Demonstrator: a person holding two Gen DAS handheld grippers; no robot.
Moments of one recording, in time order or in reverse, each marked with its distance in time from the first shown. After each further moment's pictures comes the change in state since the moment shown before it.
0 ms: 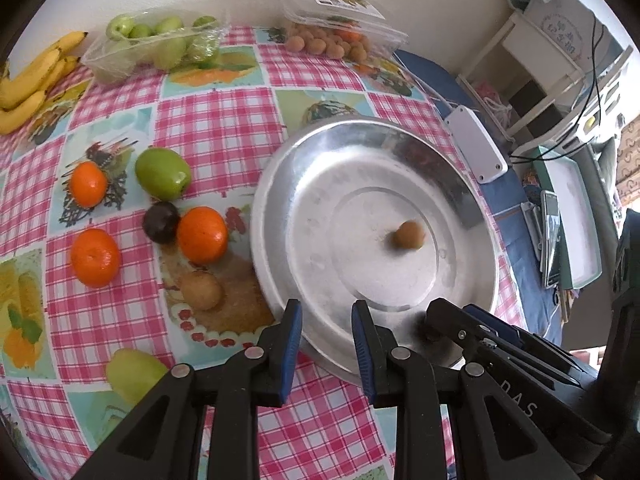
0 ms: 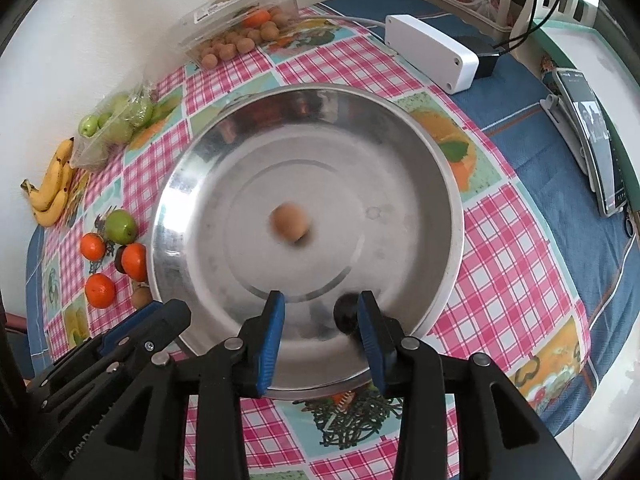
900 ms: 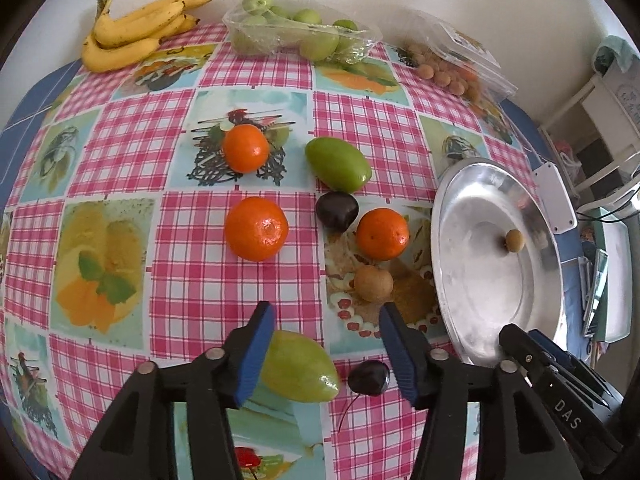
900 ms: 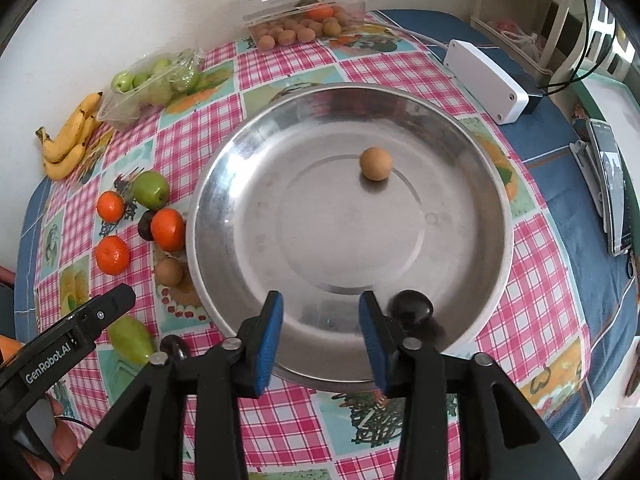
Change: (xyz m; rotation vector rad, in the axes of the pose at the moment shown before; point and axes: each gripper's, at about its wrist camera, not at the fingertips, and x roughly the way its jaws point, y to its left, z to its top) left arm -0.029 0.086 -0.018 -0.201 -0.039 0.172; right arm 0.003 0.046 -0.010 -0.153 -0.009 -0.022
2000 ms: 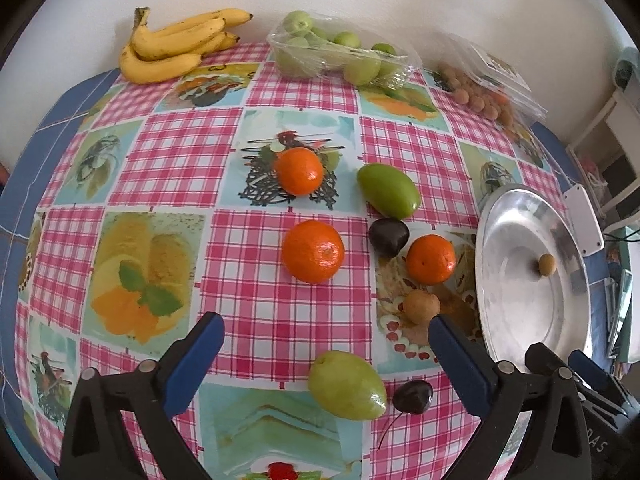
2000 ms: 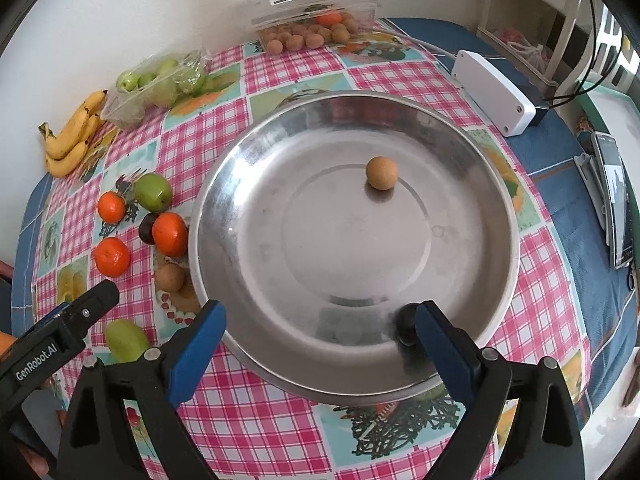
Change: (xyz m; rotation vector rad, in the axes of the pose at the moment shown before) left arm -0.008 0.018 0.001 -0.041 -0.092 0.106; right arm 0.006 0.006 0.002 -0.031 -0.028 0.001
